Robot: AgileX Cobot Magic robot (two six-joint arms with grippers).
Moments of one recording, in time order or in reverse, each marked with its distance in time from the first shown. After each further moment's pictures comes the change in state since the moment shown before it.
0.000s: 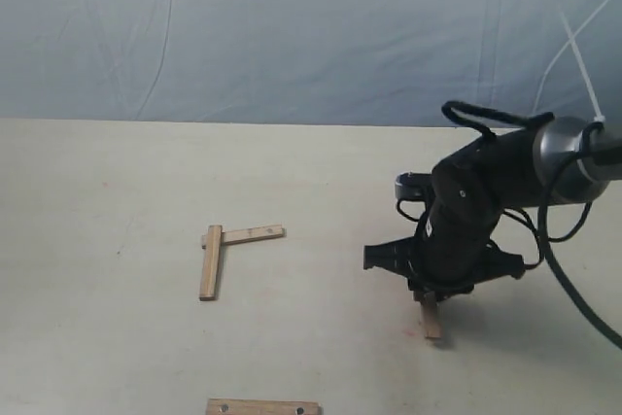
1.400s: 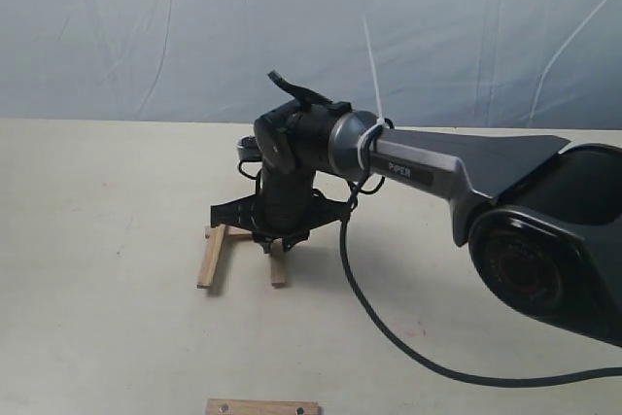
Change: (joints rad) left arm 0.000 0.000 0.000 0.000 -0.006 -0.002; right arm 0.209 0.482 -0.909 0.110 0.336 -0.085
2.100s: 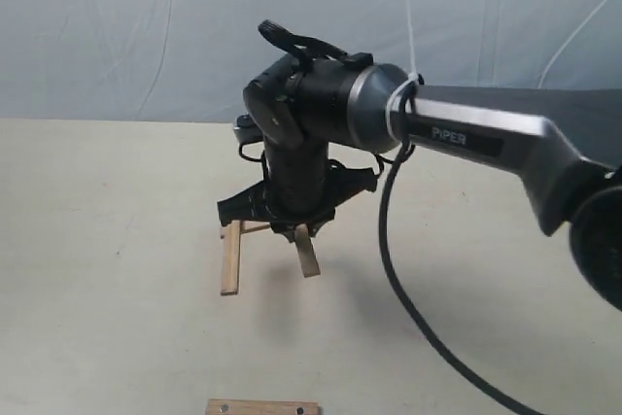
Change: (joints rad) left arm 0.000 0.000 0.000 0.000 0.000 0.000; right arm 0.069 -0.256 0.217 -0.166 0.117 0.008
